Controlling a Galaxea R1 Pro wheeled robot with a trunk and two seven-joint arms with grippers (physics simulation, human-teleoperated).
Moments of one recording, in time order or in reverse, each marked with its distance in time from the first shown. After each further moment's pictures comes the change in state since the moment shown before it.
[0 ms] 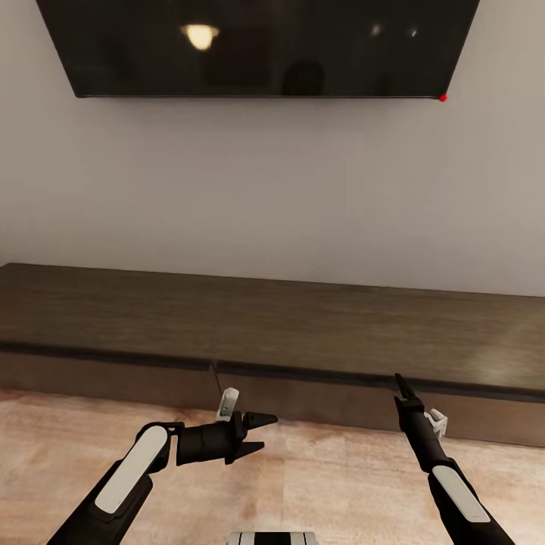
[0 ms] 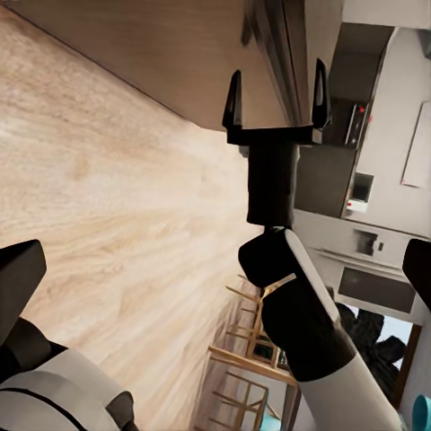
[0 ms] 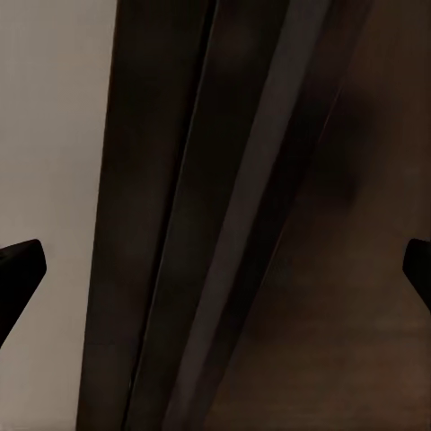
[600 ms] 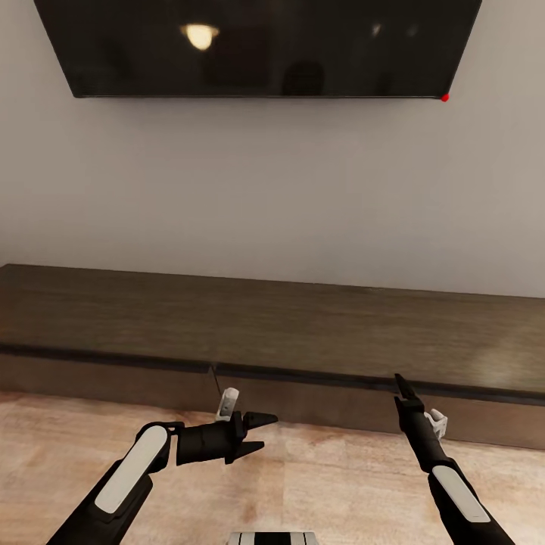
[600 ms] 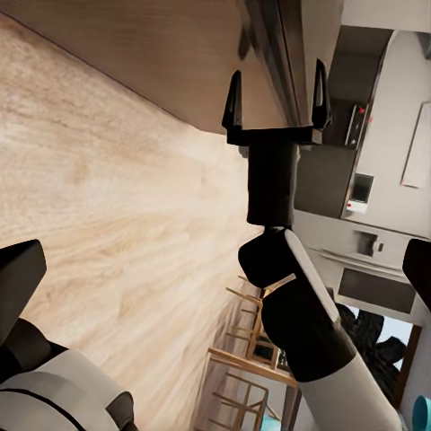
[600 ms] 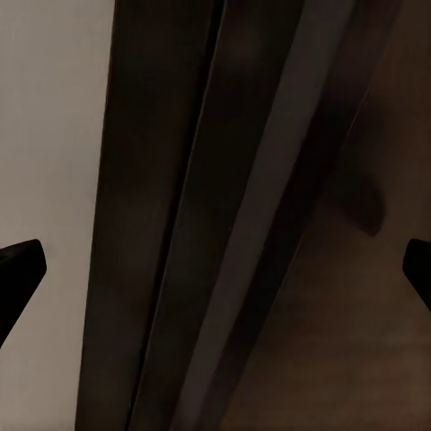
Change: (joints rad) left arm 0.000 0.000 0.000 -0.001 0.000 -0.001 0.000; right arm 0.000 0.000 0.000 0.000 -0.001 0.000 0.001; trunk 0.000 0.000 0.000
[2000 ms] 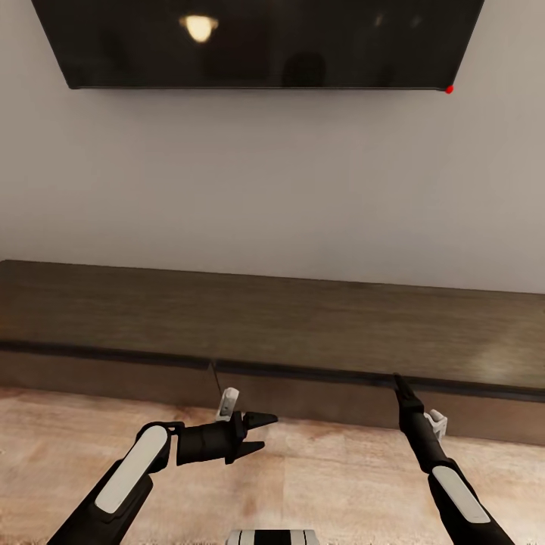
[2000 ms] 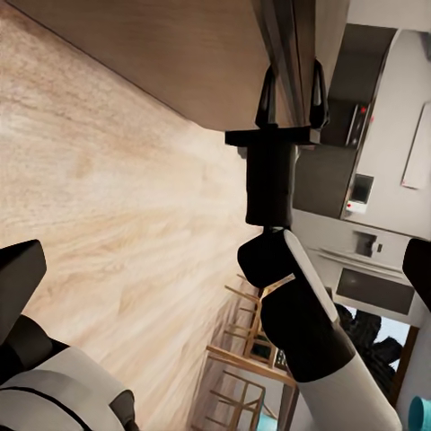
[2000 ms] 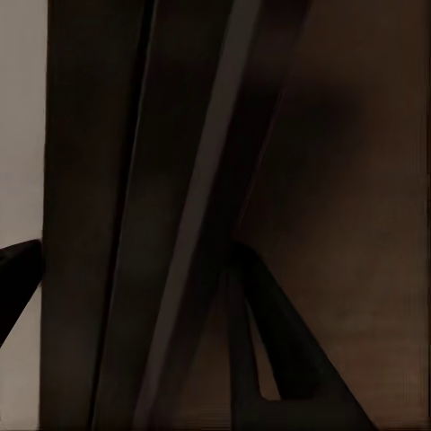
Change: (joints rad) left arm 0.000 -0.001 0.000 0.000 0.000 0.000 0.000; right arm 0.000 0.000 0.001 0.003 0.004 -0.002 -0.006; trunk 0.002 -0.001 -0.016
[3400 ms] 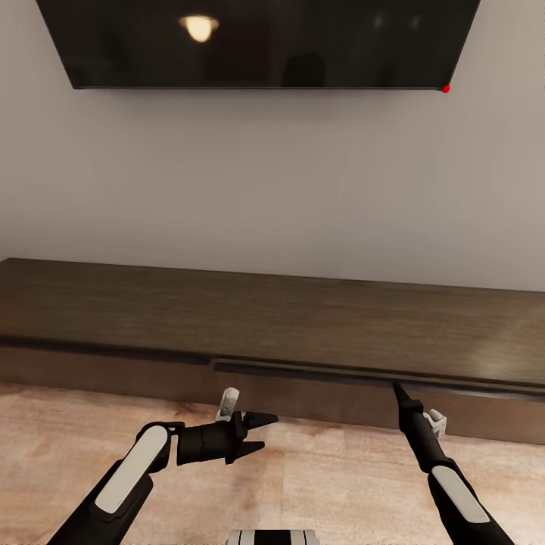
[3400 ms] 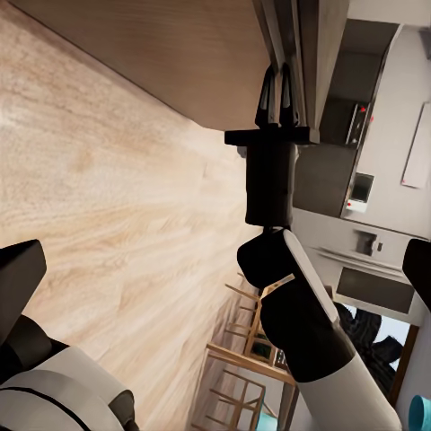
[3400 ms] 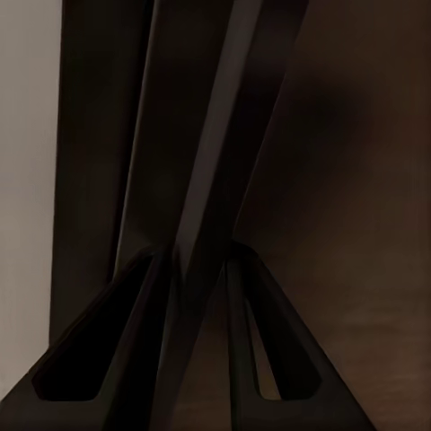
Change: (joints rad) left arm 0.000 -0.001 0.000 0.000 0.000 0.000 0.000; right arm 0.000 0.000 0.002 -0.001 0.004 0.000 0.000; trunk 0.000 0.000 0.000
